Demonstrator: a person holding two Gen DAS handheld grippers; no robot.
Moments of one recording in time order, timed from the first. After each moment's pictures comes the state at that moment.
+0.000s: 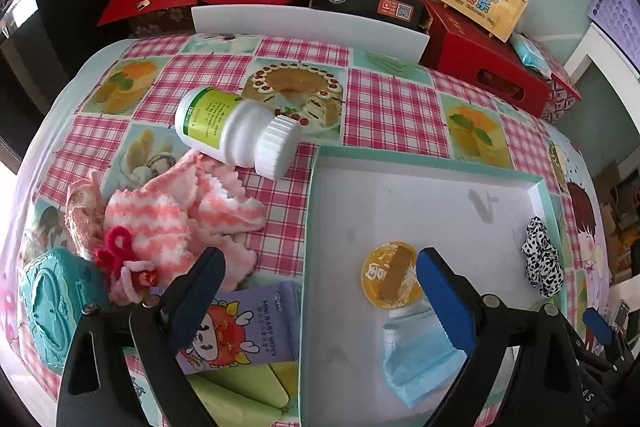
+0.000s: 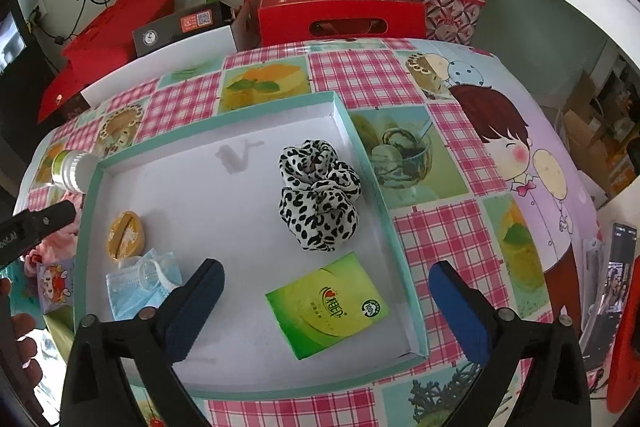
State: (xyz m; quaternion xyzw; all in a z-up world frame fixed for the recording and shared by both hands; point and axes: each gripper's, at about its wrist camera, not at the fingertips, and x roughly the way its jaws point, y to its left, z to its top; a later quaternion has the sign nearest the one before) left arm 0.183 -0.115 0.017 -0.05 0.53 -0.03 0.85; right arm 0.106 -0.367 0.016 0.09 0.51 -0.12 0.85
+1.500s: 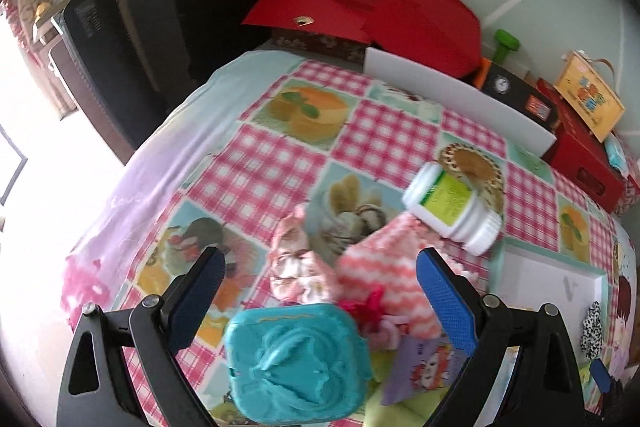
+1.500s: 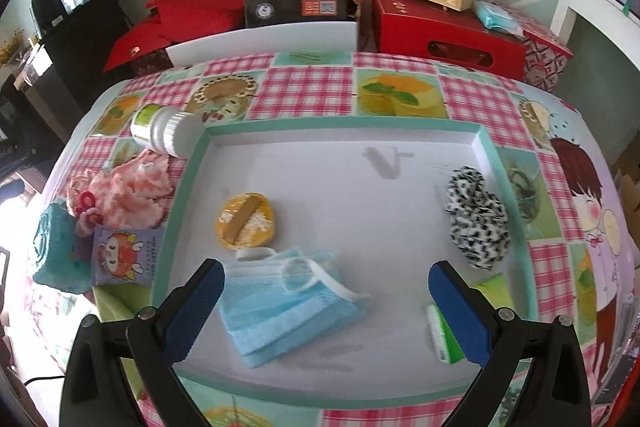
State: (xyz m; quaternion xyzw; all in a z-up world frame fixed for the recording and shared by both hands) left arm 0.175 0.045 0.060 -0.09 0.48 0.14 0.86; right arm 0.126 -0.260 0.024 0.04 0.50 0.01 0.86
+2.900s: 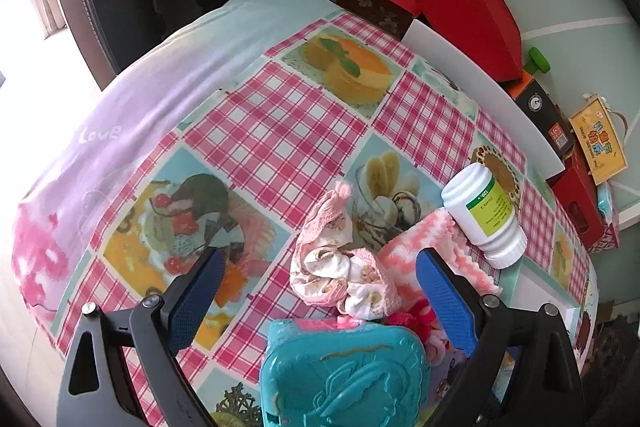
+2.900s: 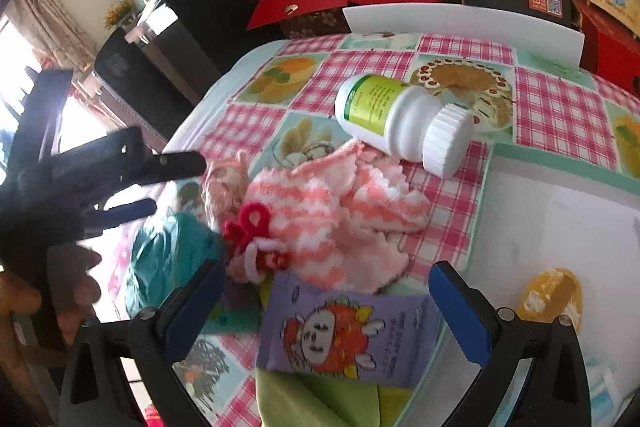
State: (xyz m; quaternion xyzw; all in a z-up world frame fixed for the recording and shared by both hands) left arm 0.185 0.108 0.012 -0.22 0.53 0.11 0.81; right arm 0.191 -0.101 -0.009 0.08 0.50 0.25 0.82
